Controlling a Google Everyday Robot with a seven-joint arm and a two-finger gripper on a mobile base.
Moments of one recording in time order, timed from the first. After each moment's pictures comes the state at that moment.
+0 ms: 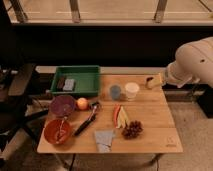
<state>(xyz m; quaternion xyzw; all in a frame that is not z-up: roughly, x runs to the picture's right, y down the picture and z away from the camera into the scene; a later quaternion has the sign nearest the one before) 0.293 -0.013 0.653 -0.11 0.11 0.71 0.69</state>
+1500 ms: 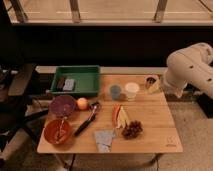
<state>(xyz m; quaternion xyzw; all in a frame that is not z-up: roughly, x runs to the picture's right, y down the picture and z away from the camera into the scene) 0.290 0.038 0.660 -0.11 0.20 0.75 0.63</state>
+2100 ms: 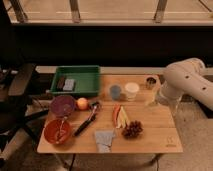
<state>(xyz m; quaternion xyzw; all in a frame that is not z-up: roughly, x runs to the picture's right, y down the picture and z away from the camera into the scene) 0.269 0.111 0.683 -0.20 0.24 0.77 0.55</state>
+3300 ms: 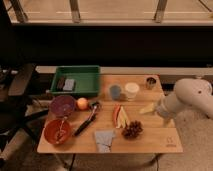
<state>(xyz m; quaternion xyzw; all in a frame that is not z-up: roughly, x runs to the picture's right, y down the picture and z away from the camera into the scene) 0.234 0.162 0.708 -0.29 0.16 0.81 0.49</state>
